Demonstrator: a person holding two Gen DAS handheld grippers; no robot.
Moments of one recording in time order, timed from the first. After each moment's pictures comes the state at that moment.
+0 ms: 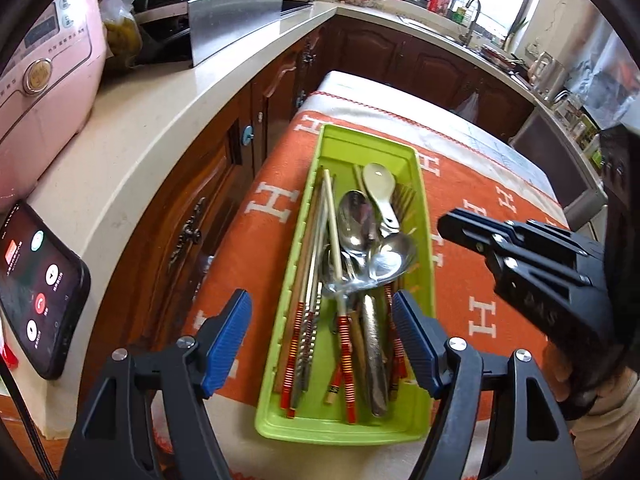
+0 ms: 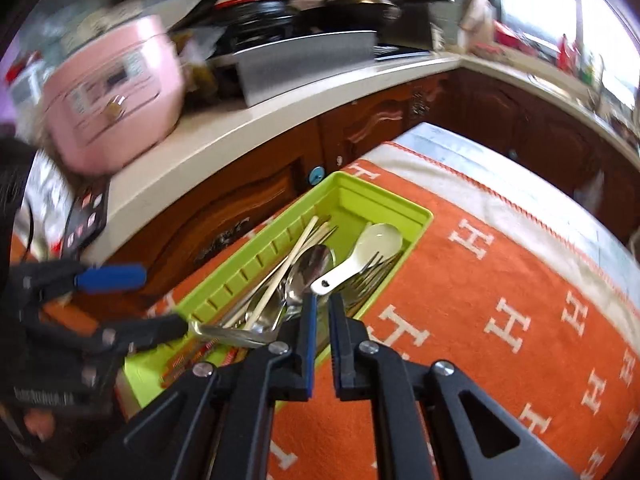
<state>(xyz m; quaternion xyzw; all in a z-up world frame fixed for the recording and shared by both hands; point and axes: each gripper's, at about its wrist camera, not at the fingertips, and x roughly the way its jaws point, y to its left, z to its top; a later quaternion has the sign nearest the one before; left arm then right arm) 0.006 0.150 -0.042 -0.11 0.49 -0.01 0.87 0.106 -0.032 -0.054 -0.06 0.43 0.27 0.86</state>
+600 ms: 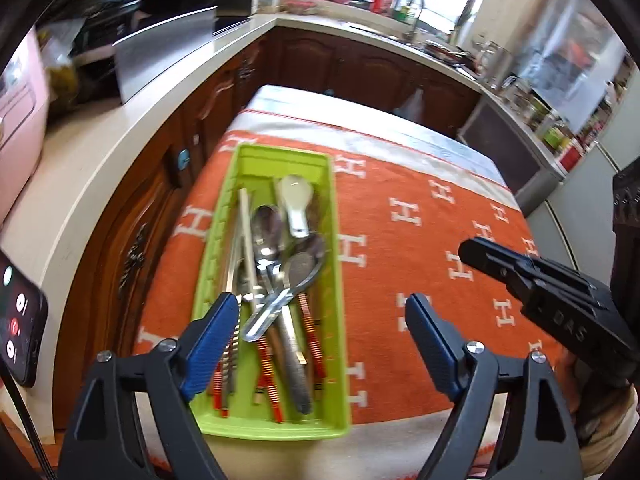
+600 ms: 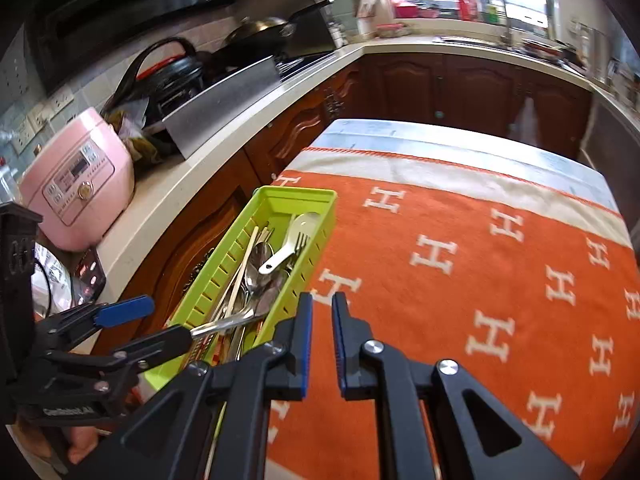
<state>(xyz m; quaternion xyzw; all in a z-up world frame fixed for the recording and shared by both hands) 0.001 0.098 -0.014 -0.09 0.46 -0.10 0.88 0.053 -0.111 -0.017 0.05 0.43 0.15 0.89</state>
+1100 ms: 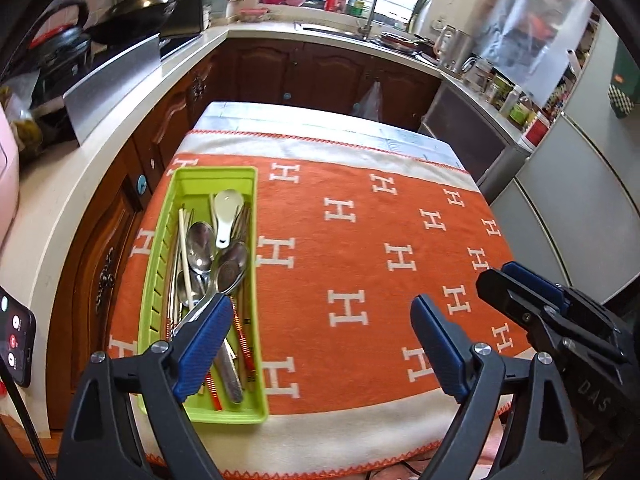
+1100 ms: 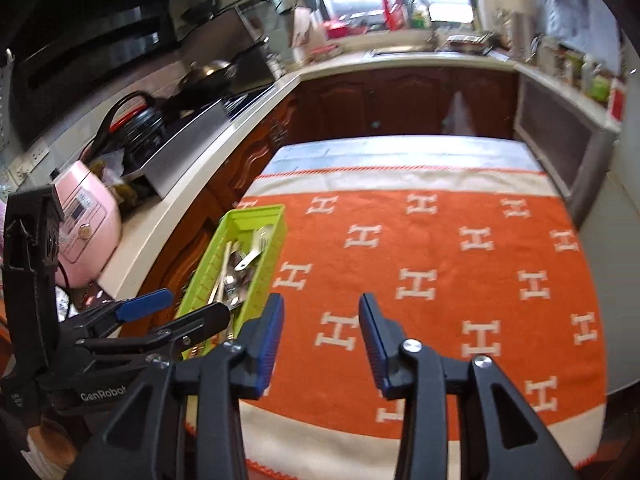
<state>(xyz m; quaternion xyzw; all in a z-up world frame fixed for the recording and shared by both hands) -0.019 0.033 0.025 -0.05 0.45 -0.14 0.88 -0.025 -0.157 0.028 0.08 0.40 0.04 0.91</state>
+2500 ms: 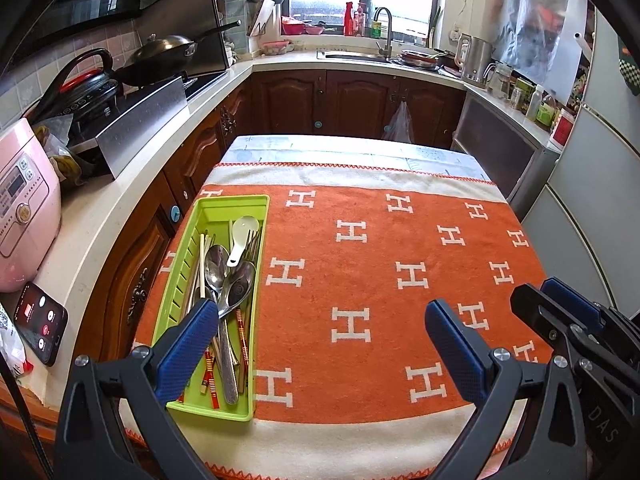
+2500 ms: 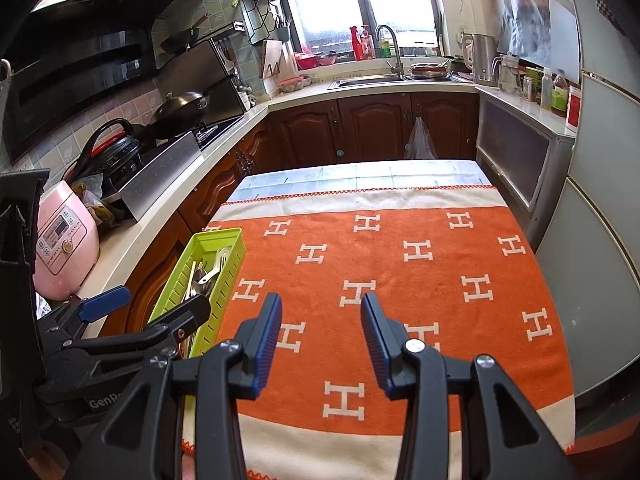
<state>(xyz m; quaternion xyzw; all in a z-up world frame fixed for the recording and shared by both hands) -0.044 -0.008 0.037 0.00 0.41 -0.07 0.91 -0.056 -0.193 0.035 0.08 0.36 0.00 0.93</state>
